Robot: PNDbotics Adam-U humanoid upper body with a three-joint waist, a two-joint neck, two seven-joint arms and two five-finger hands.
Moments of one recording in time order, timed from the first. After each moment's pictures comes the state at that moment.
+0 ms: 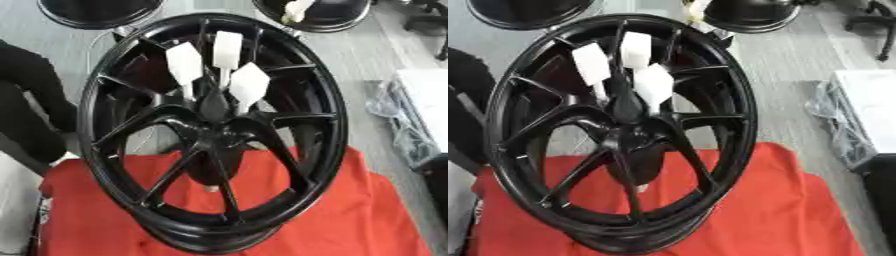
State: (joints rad) left arm -0.33 0.40 -0.06 -1.77 0.41 0.02 0.51; right arm -0.55 -1.04 0.03 -1.89 -0.31 0.20 0.14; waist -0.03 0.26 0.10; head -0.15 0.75
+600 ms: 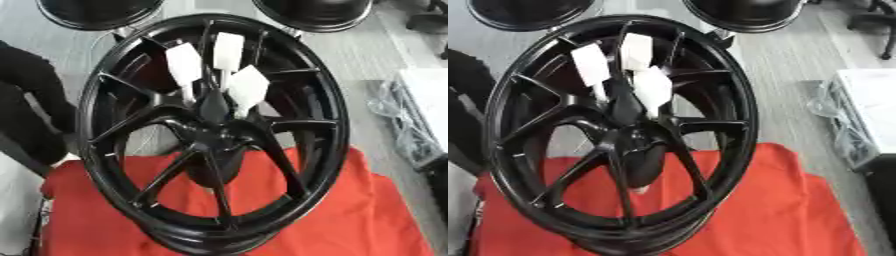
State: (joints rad) left arm -0.33 0.40 -0.04 -1.78 0.41 0.02 0.53; right arm -0.20 -0.96 -0.32 -1.59 -0.05 0.20 -0.14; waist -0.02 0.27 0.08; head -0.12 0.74
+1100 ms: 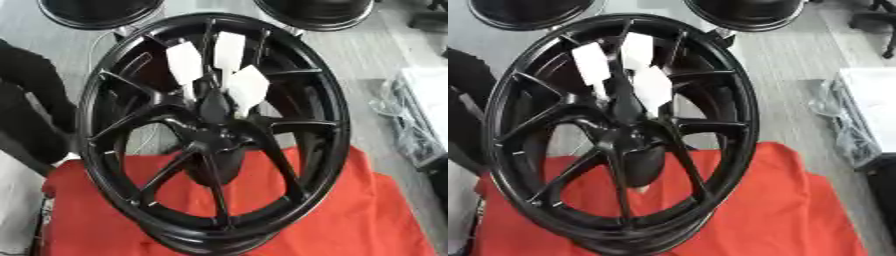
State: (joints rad) left arm -0.33 0.41 -0.04 -1.78 0.41 0.02 0.53; right arm -0.12 -0.86 -0.41 -1.43 0.11 0.27 -0.15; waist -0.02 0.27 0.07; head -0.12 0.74
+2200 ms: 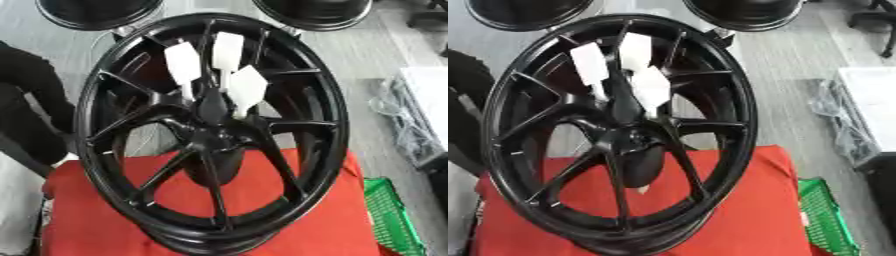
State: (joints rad) left arm -0.33 0.40 -0.04 -1.78 0.41 0.02 0.53; right arm -0.42 -0.81 -0.26 -1.65 -0.26 0.15 -0.29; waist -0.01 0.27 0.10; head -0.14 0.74
